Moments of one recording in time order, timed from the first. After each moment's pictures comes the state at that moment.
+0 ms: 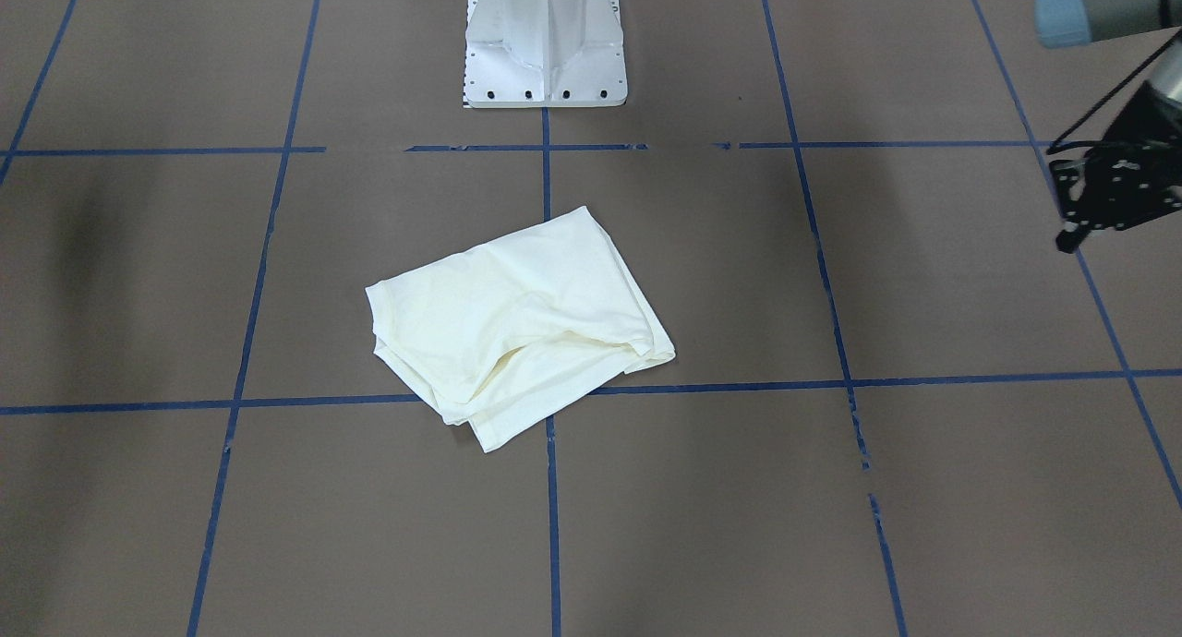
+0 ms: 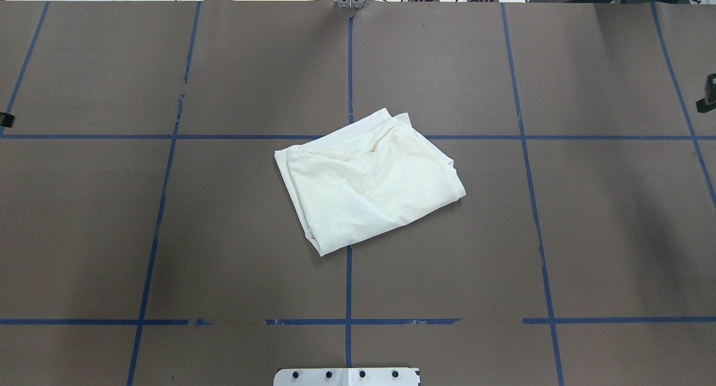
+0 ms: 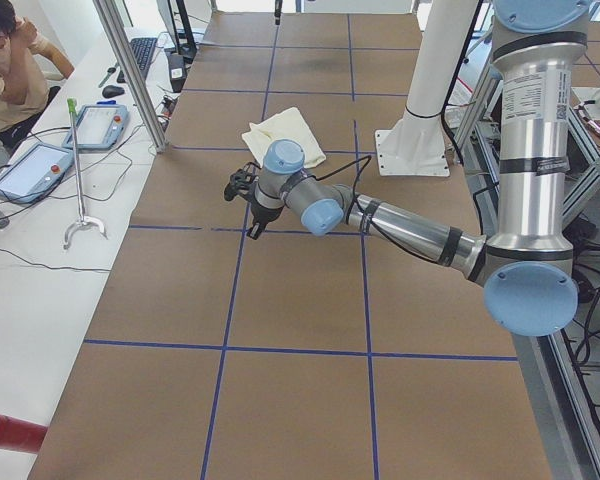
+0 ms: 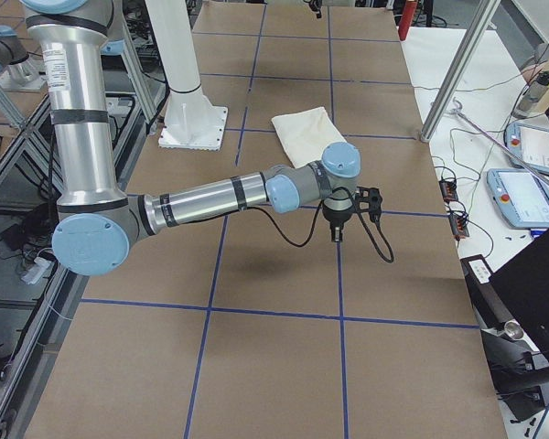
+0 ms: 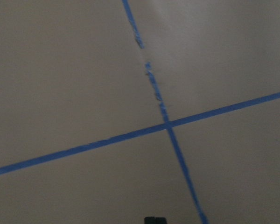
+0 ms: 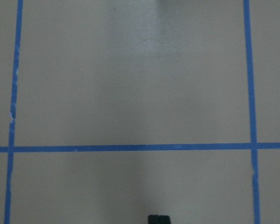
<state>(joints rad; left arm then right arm) -1.28 -1.52 -1.93 -1.93 -2.19 -0.29 1.39 -1.50 1.77 -1.52 2.31 0.36</state>
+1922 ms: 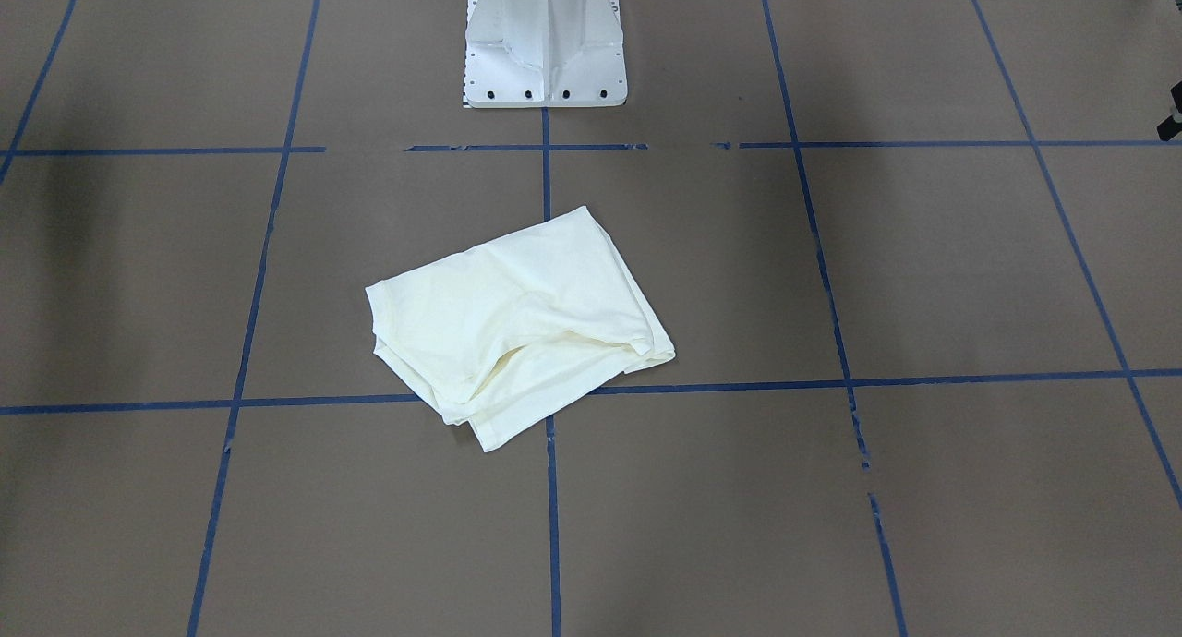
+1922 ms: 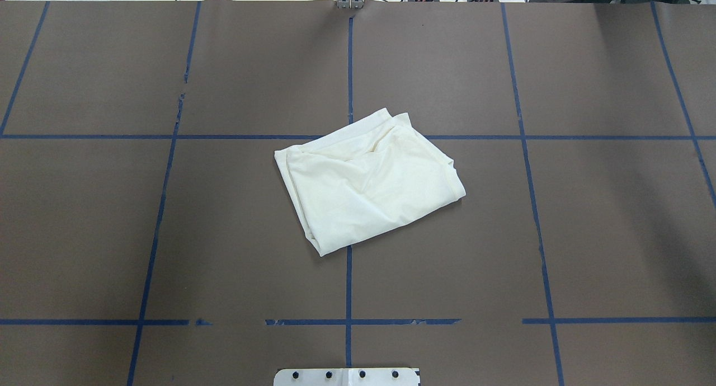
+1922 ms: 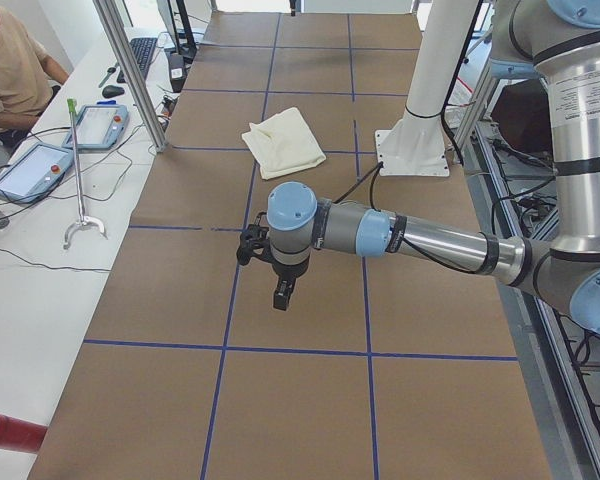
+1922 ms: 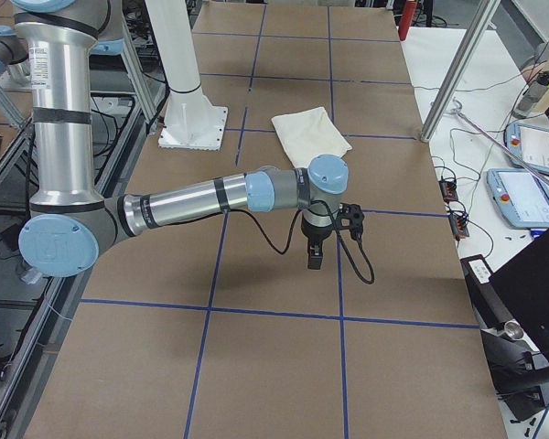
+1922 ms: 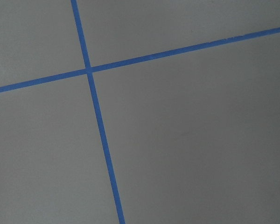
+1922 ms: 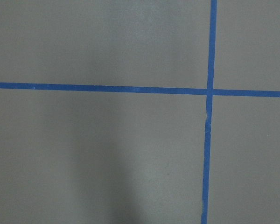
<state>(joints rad) -1.52 -1.38 -1.97 -1.53 -2.41 0.09 1.42 -1.58 1.84 -1.69 2.33 0.17</state>
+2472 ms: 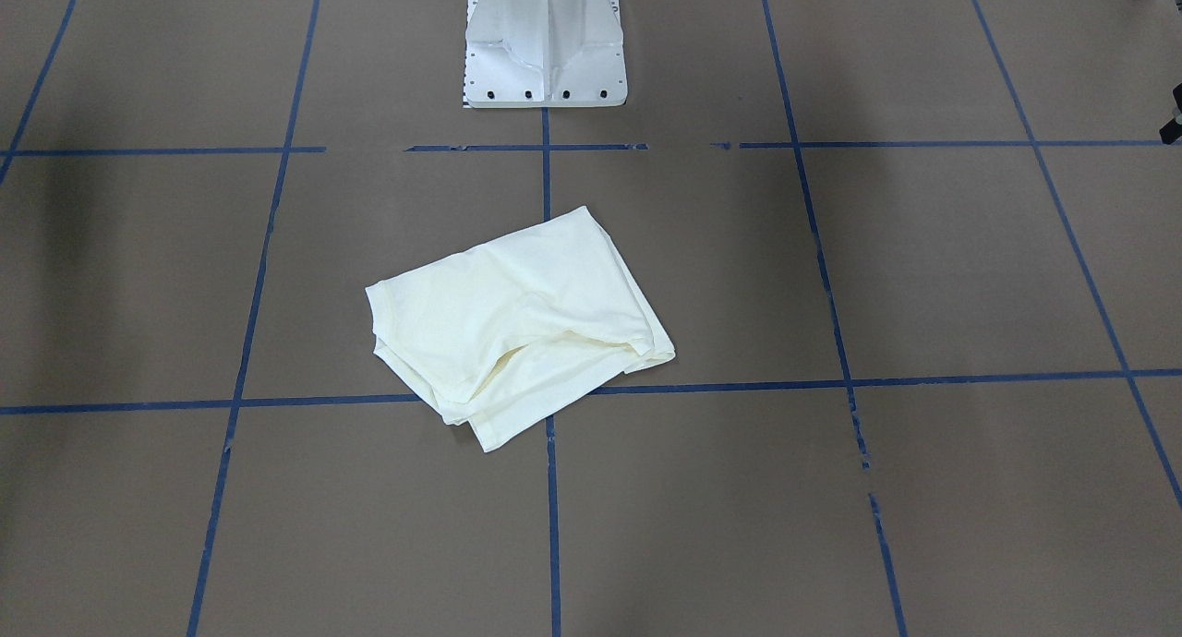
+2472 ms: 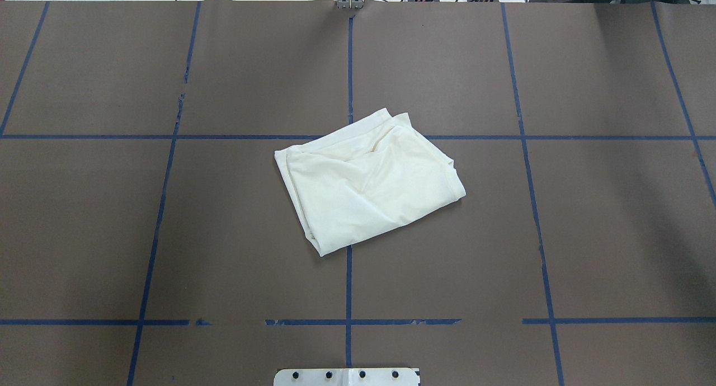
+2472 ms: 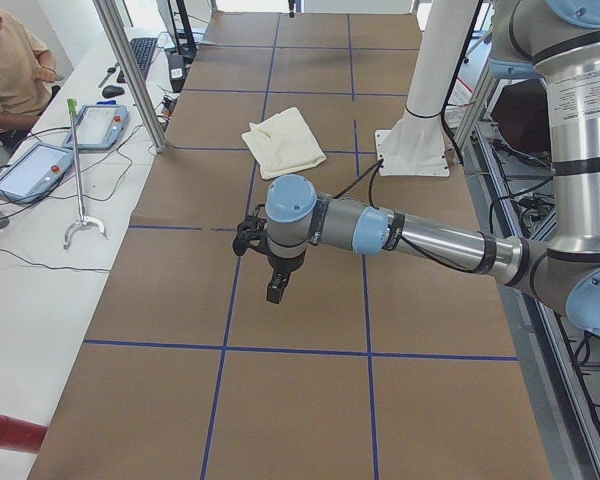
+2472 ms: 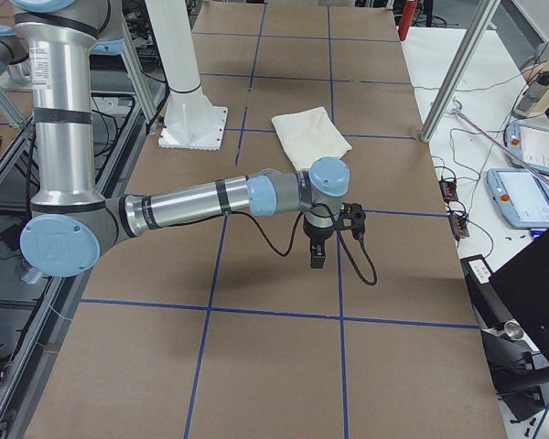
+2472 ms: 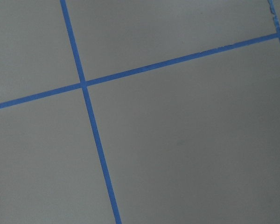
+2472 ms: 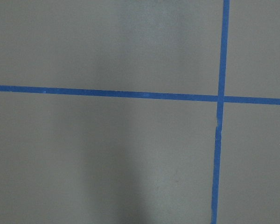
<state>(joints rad) -1.52 -1.39 -1.98 -1.56 -2.40 0.09 1.42 -1.58 1.82 -1.65 2.36 0.18</state>
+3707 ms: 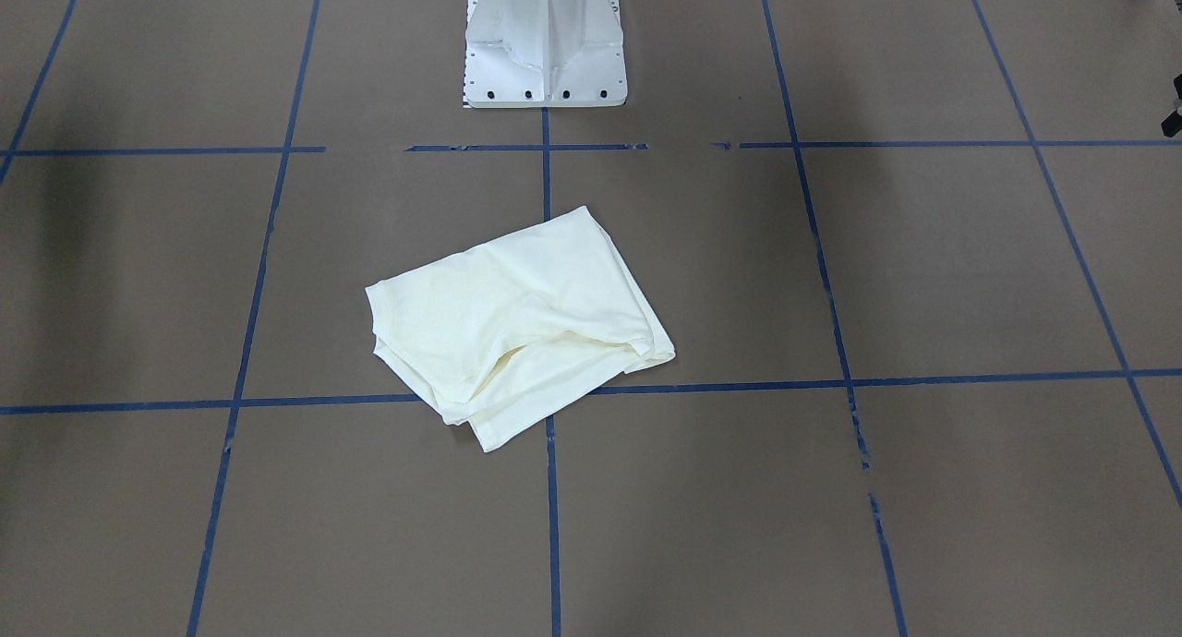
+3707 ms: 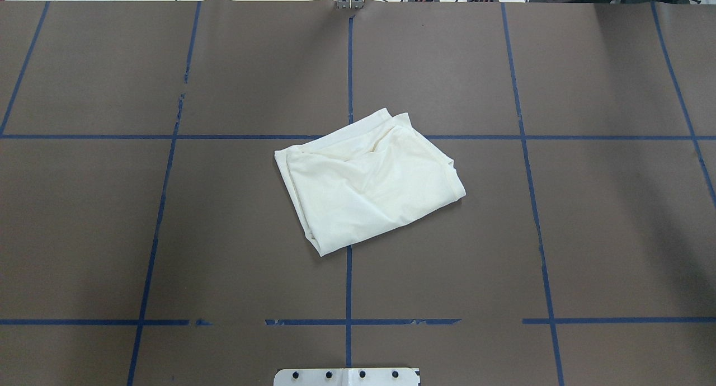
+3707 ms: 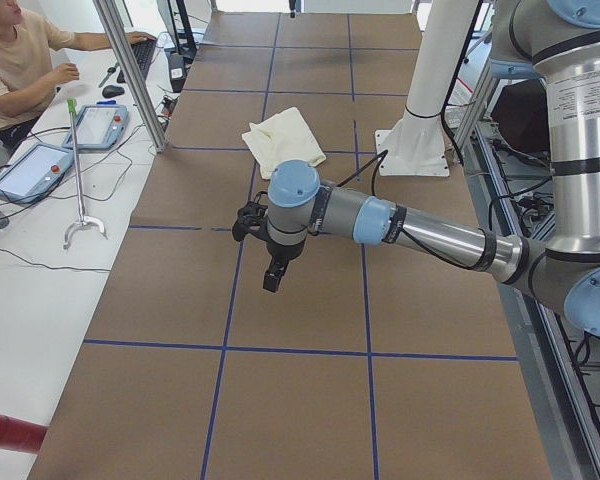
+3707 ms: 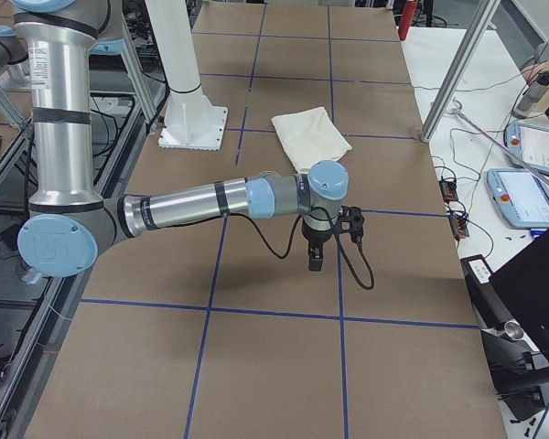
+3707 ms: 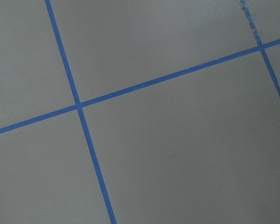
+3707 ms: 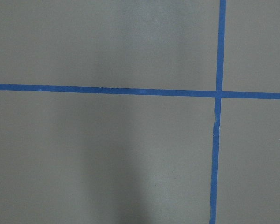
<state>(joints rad) -1.52 -1.39 -2.02 -1.56 -2.40 0.09 1.42 -1.58 1.81 -1.65 2.36 0.18</state>
